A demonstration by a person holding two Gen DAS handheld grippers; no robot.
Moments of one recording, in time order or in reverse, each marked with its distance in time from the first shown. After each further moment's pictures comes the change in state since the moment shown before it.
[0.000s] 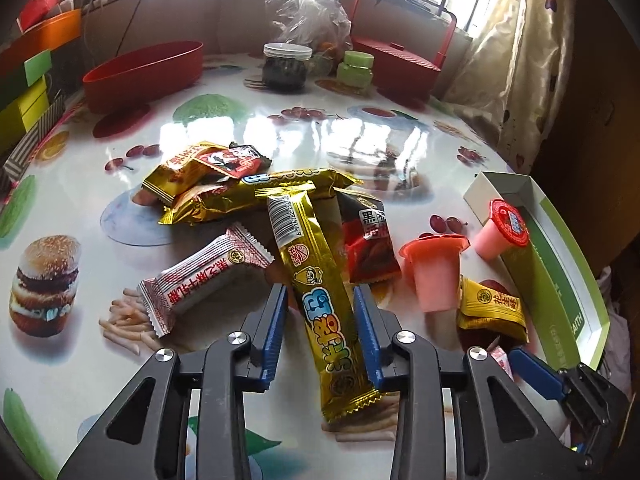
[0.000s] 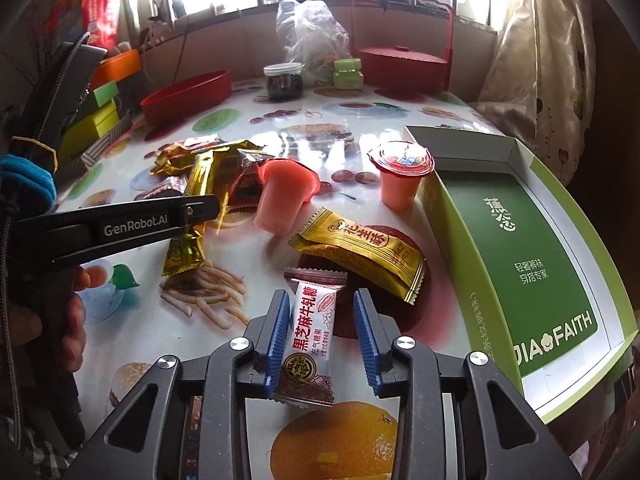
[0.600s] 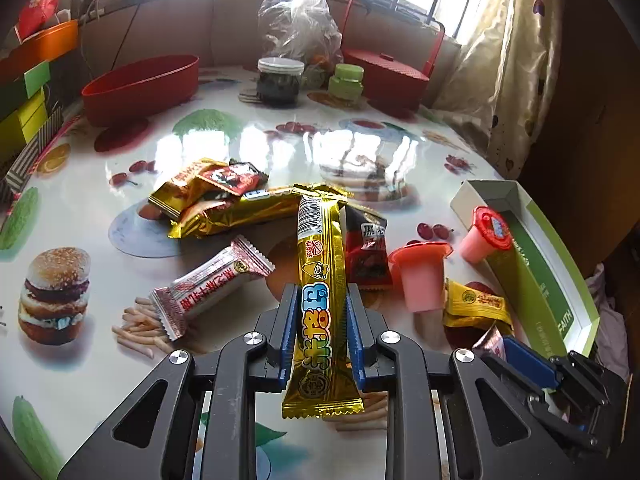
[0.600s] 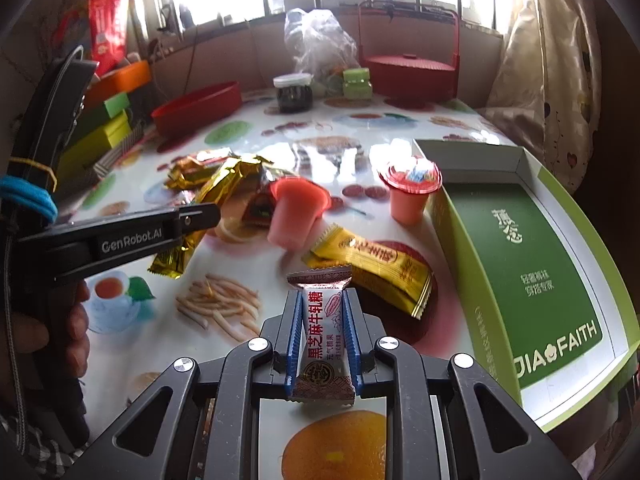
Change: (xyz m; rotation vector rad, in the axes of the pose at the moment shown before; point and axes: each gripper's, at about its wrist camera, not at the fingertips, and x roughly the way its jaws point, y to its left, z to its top) left arm -0.020 0.003 0.002 0.022 -0.034 -0.032; right arm -0.008 -0.002 0.008 0.008 -0.035 0.052
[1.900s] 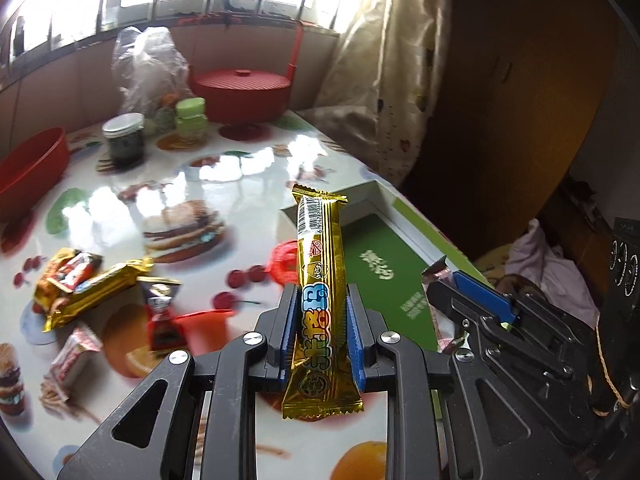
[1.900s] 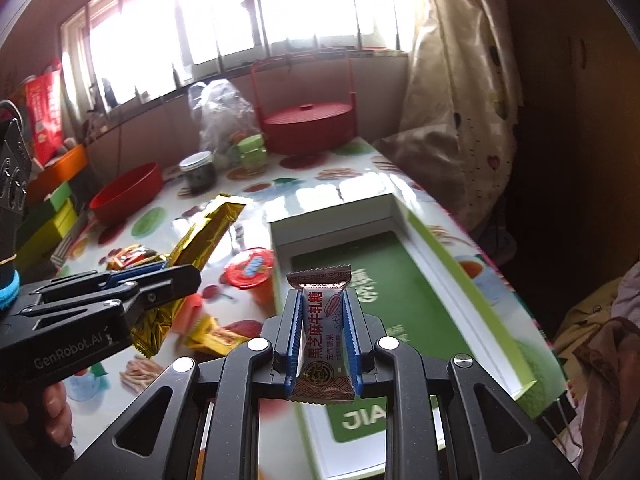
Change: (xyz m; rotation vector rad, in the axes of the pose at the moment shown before) left arm -0.008 -0.131 0.033 0.230 0.009 -0.256; right arm -0.056 -0.099 0.030 0.193 -0.145 -0.165
